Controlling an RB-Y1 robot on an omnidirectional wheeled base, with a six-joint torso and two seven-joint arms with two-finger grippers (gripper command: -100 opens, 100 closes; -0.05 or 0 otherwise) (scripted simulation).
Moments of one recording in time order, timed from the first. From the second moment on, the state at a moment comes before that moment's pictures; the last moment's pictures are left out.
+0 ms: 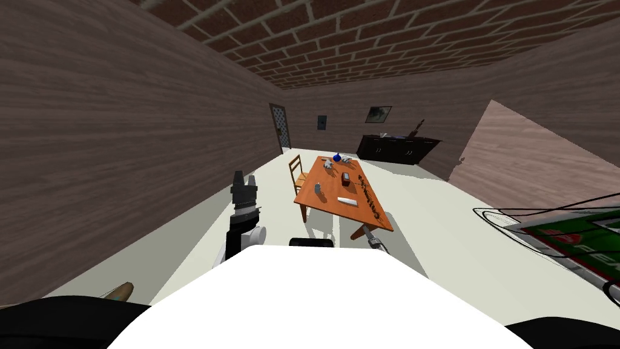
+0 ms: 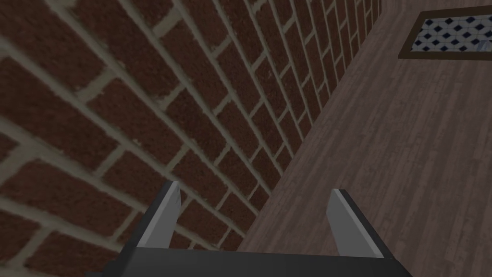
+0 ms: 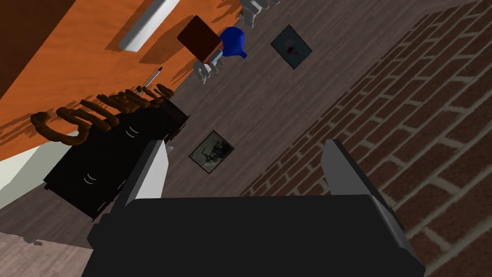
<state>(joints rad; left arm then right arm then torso) 0.51 -0.04 0.05 -2.22 0.03 -0.56 -0.15 0.85 -0.26 -0.11 -1.70 0.44 -0.54 0.01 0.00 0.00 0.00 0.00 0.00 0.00</state>
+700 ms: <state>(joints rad) 0.51 -0.04 0.05 -2.22 0.03 -0.56 -0.15 0.89 -0.30 -0.12 -1.51 0.58 -0.58 0.07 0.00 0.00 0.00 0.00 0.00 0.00</state>
